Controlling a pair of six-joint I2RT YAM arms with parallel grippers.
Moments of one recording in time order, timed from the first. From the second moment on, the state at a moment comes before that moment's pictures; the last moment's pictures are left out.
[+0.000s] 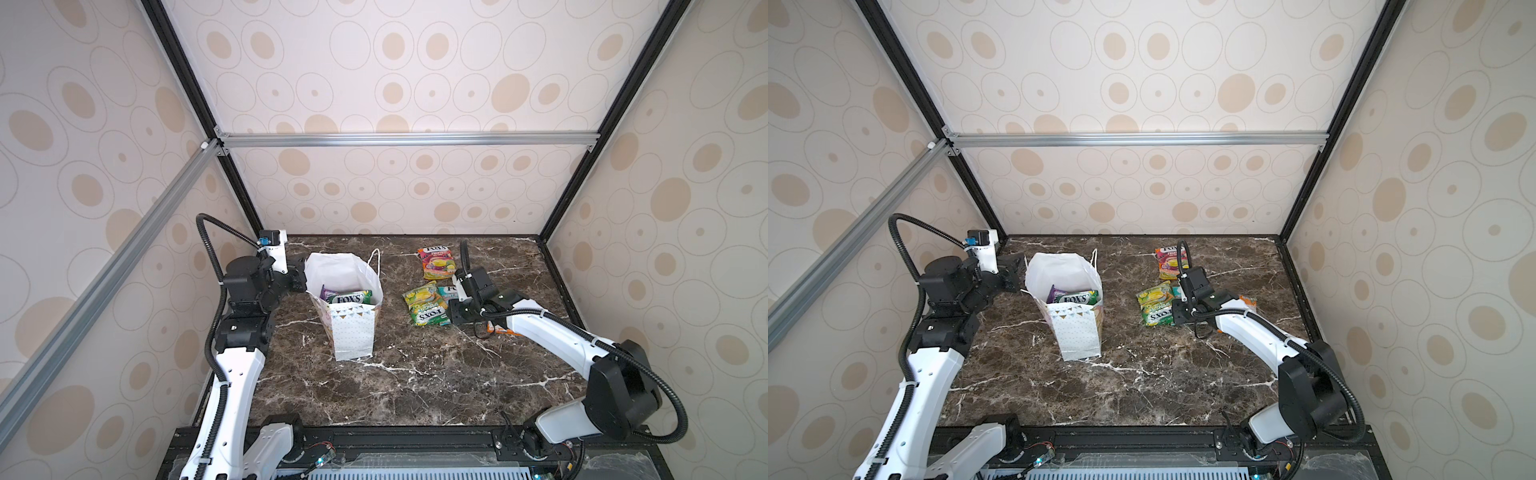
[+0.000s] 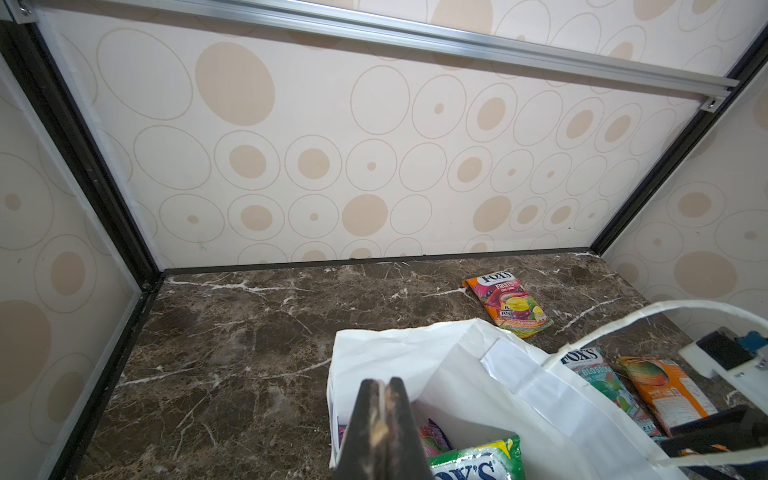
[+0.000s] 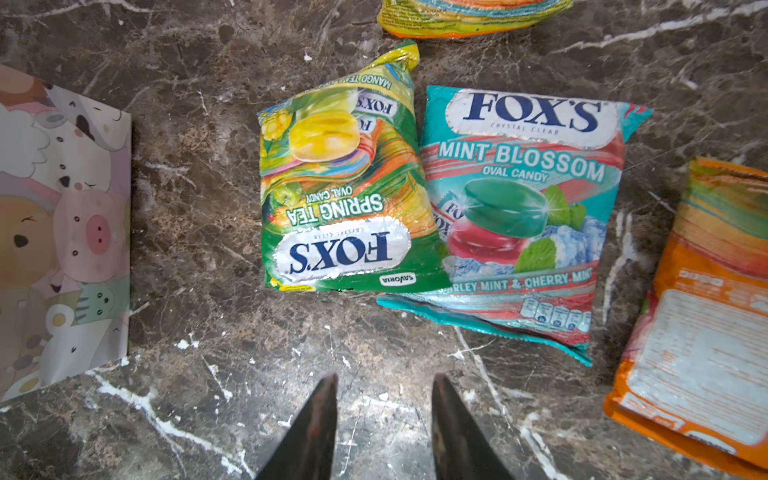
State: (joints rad) left arm 0.07 0.96 1.00 -0.26 0.33 -0.08; right arm 0.49 1.49 1.04 -0.57 0.00 0.35
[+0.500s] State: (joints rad) left arm 0.07 0.96 1.00 -0.26 0.32 -0.08; right arm 0.45 1.58 1.04 -0.53 -0.01 0.30
